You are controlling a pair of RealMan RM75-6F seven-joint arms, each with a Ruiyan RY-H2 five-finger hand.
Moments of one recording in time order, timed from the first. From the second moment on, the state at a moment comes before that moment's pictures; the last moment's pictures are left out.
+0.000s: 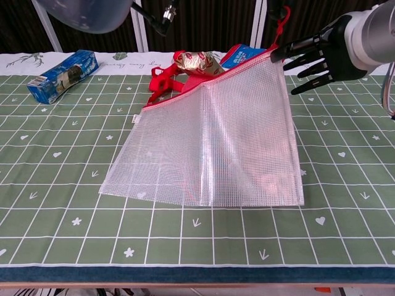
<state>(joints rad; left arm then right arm) -1.58 -1.64 -0.43 -1.44 0.31 1.01 0.92 0.86 -1.41 0.66 -1.95 0.09 1.21 -0.12</state>
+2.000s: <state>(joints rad) -1.36 -1.37 -0.32 -1.68 0.41 1.07 0.80 0.77 -1.11 0.80 -1.91 0.21 1.07 -0.03</state>
